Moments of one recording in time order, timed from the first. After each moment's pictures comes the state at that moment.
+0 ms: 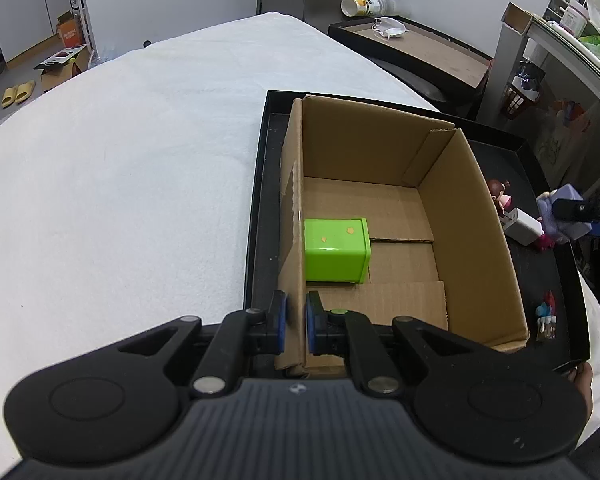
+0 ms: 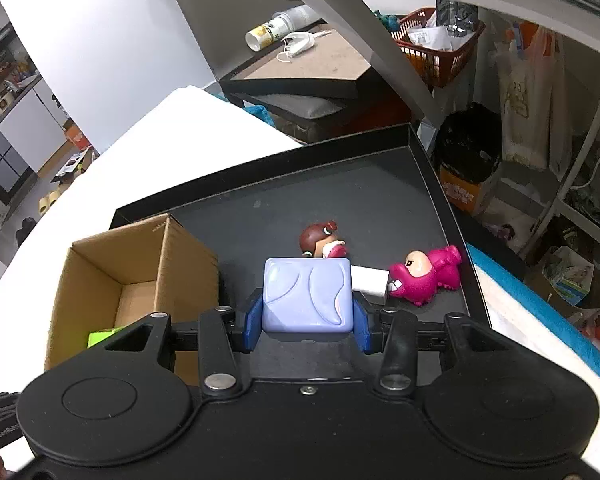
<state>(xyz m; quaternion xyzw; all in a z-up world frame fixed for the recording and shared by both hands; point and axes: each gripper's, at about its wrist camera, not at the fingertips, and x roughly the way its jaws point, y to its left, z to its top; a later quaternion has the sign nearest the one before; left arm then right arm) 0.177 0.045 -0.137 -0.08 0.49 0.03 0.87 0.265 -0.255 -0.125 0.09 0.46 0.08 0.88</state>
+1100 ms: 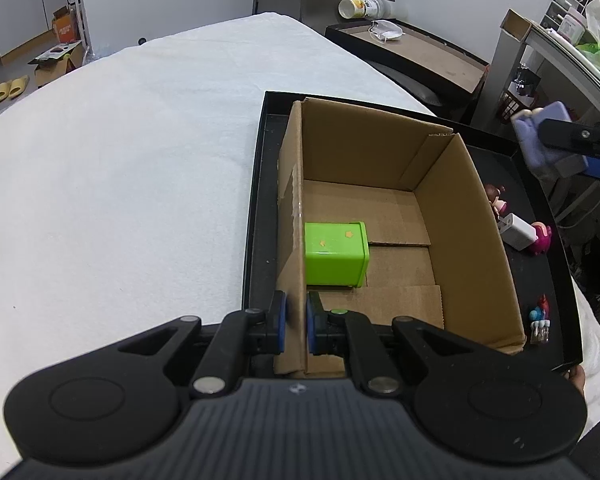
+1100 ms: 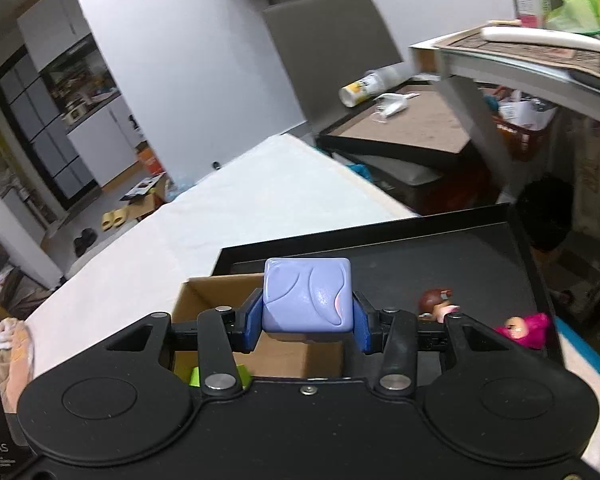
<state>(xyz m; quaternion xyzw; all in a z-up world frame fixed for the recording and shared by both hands) 0.177 0.053 -0.138 -0.10 0.48 0.02 0.87 0.252 -0.190 -0.077 0.09 0.37 0.18 0.90</state>
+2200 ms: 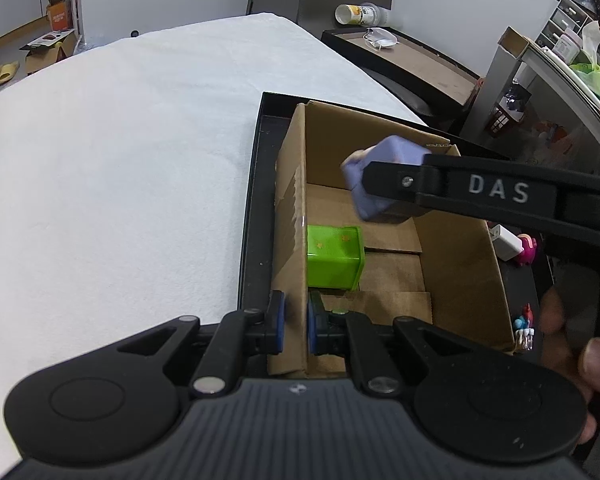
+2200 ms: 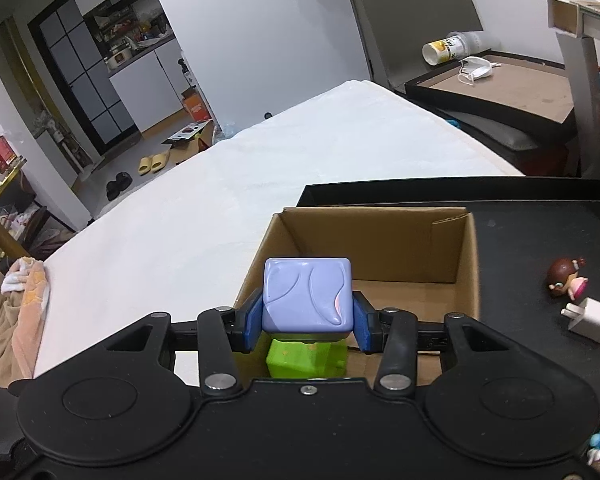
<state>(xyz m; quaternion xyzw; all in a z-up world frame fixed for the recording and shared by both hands) 0.174 0.068 -0.141 -0.13 0.48 0.00 0.87 0.248 -0.086 -0.122 0.06 0.41 0.25 0.88</state>
